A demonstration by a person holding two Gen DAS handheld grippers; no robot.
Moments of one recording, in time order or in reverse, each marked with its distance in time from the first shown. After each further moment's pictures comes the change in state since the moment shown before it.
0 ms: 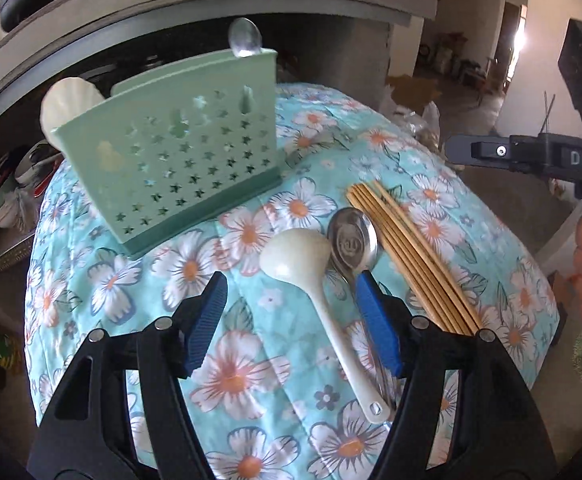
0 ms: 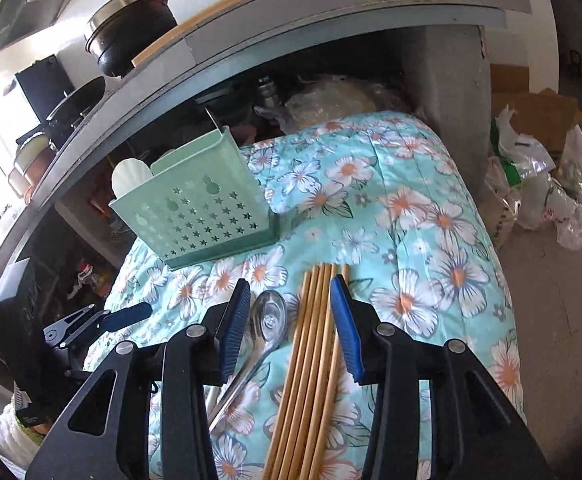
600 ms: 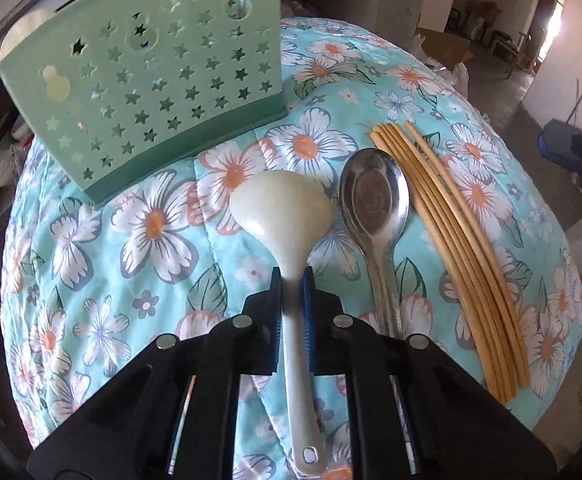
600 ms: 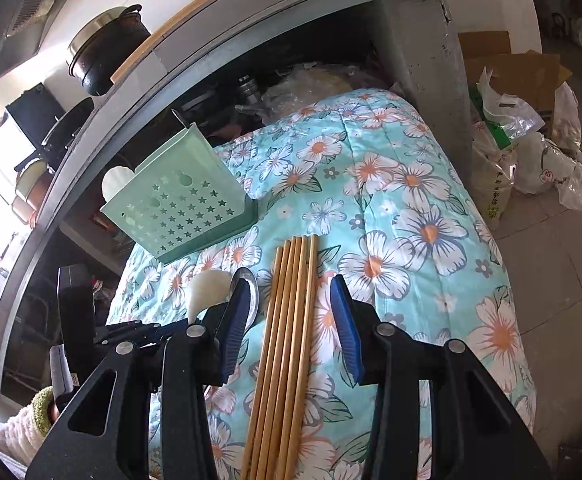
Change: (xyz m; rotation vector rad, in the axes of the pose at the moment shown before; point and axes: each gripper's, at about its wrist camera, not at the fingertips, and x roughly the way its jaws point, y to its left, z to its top) left arm 0.053 0.007 -0.010 -0.132 0.182 0.025; right arm -0.004 -0.035 -0.018 0.102 0.014 0.045
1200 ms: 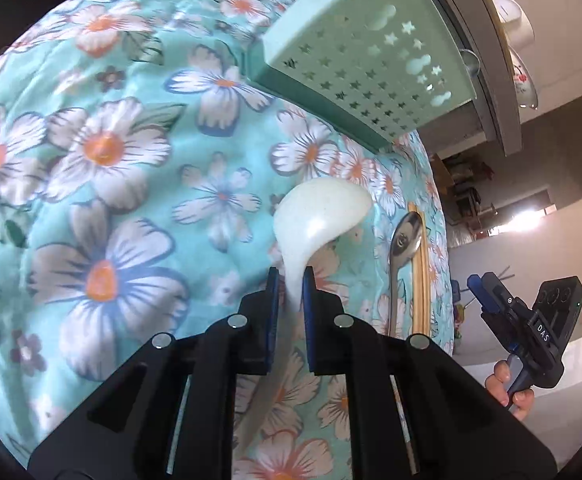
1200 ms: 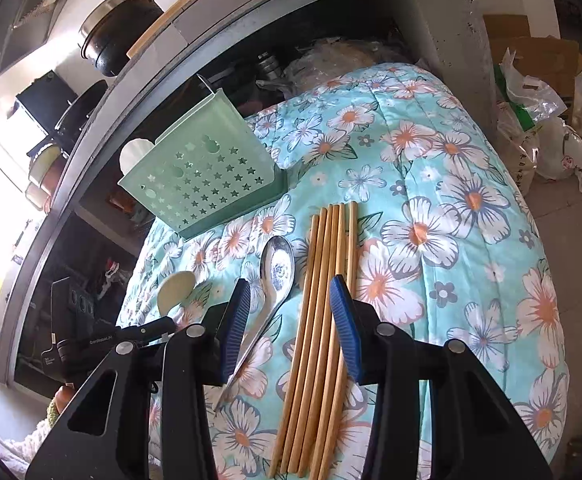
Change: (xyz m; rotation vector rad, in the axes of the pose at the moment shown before) left arm -0.028 0.135 -0.082 -0.638 -0.072 -0.386; right arm 0.015 0.021 -0.013 -0.009 0.073 0.062
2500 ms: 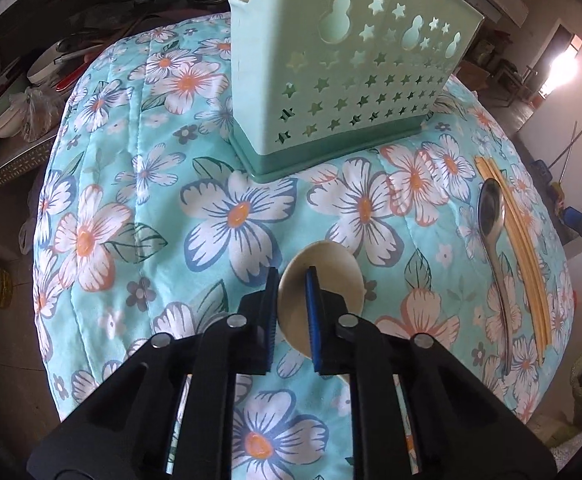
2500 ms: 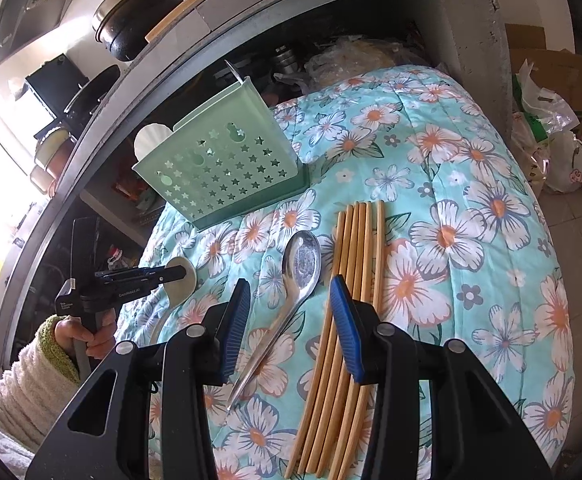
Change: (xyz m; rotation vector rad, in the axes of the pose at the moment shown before) left arm 0.018 -0.032 0.070 0.543 0.092 0.323; right arm 0.003 0.020 0.000 -0.053 0.018 0.011
